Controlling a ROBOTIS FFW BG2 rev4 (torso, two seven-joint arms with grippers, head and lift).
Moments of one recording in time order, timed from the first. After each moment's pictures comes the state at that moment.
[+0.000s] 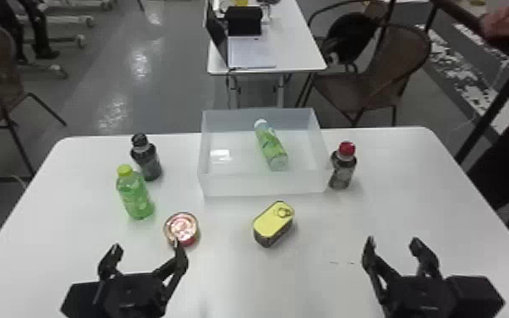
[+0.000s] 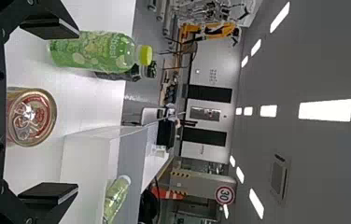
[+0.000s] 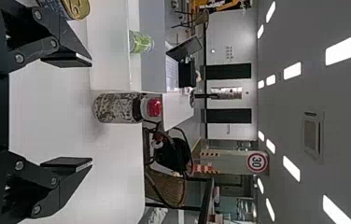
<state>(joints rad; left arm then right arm) 0.51 0.03 -0.10 -1.80 0.09 -0.31 0.14 0.58 -0.10 0.10 -1.96 -0.04 -0.10 -0.12</state>
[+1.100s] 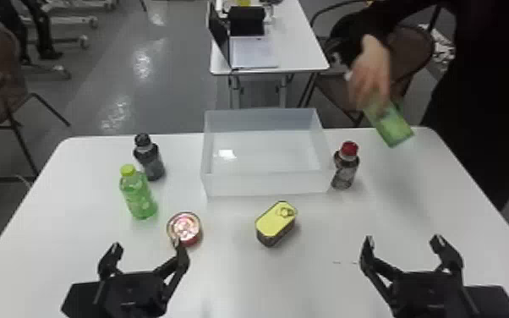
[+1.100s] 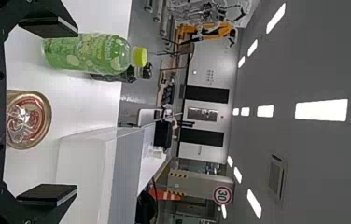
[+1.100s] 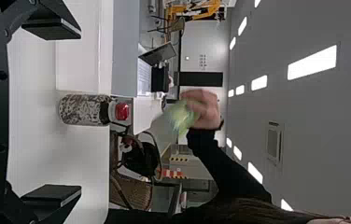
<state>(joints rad) 0.51 0.03 -0.10 -1.80 0.08 -0.32 0.14 0.56 -0.12 0.10 -1.91 0.00 -0.26 -0.11</state>
